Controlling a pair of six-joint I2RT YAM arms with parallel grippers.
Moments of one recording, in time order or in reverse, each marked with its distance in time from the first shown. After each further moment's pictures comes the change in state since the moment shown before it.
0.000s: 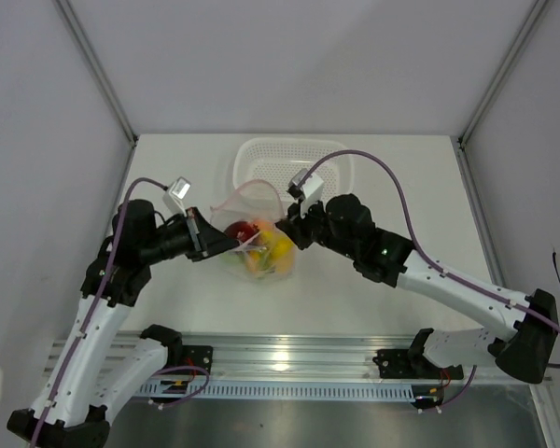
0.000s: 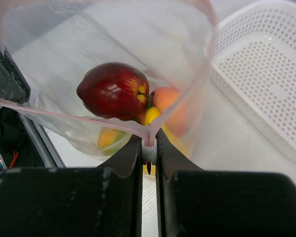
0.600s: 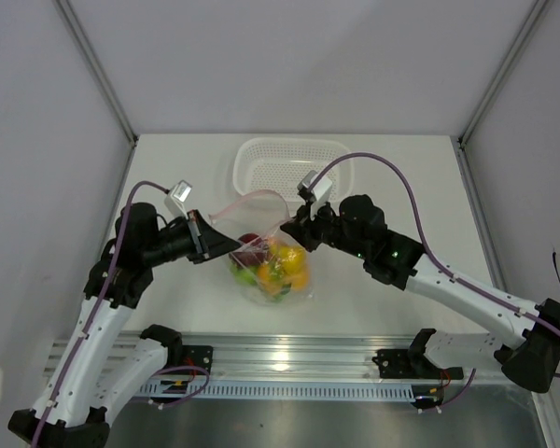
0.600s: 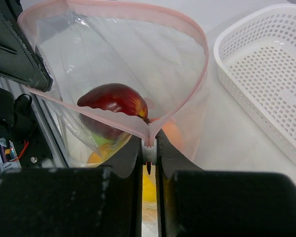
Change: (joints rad) left arm -0.001 -0.017 -0.013 0.015 -0.011 -0.011; right arm -0.040 -0.070 -0.035 0.015 -0.102 -0.019
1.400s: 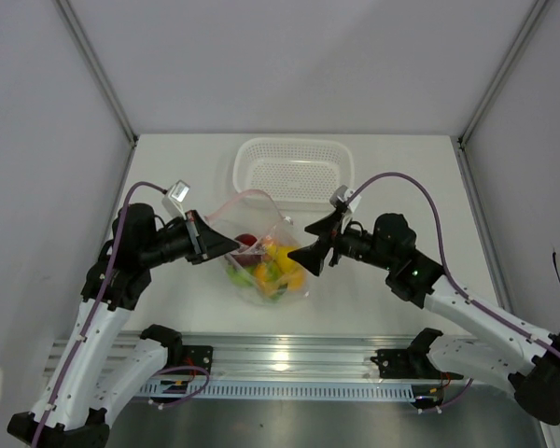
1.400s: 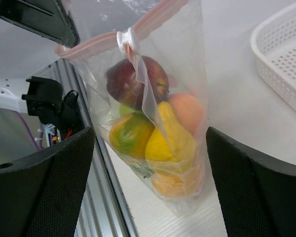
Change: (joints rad) left arm 0.000 -0.013 0.014 -0.016 -0.004 -0.009; right arm -0.134 -0.216 -0.298 0.210 -0.288 0.160
